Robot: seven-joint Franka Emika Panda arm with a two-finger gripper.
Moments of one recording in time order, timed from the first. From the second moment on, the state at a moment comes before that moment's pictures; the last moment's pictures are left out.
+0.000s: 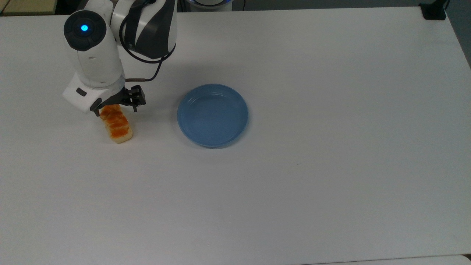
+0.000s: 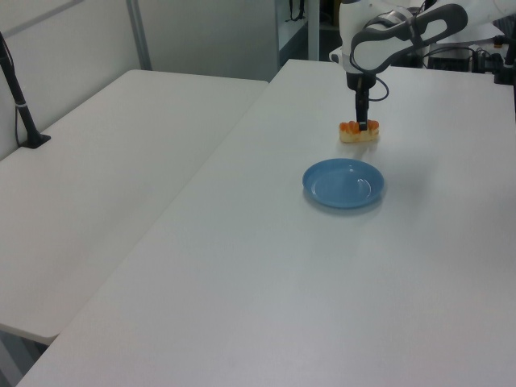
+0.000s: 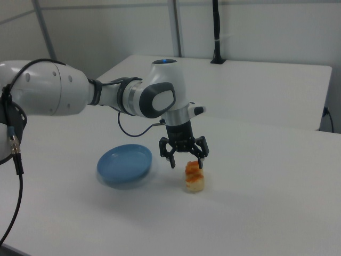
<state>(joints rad) -0.06 0.49 -0.25 -1.59 -0.06 2.05 -0.47</state>
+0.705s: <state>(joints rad) -0.08 0.52 -0.25 -1.60 -0.01 2.17 -0.48</state>
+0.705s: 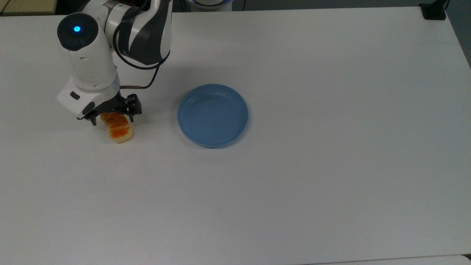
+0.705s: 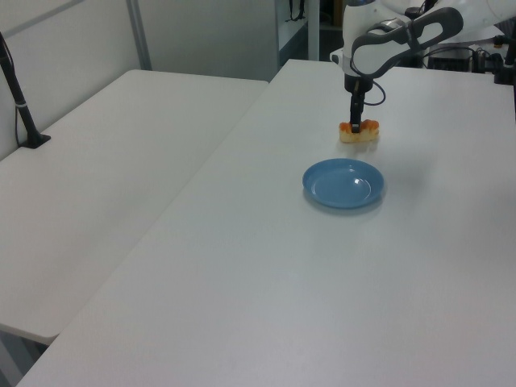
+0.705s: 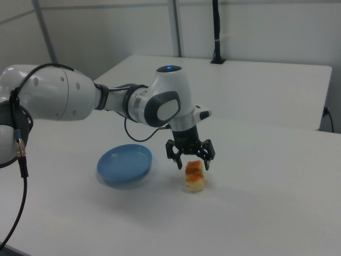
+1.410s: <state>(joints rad) -0.08 0.56 -0.23 -1.61 -0.01 2.19 -0.48</state>
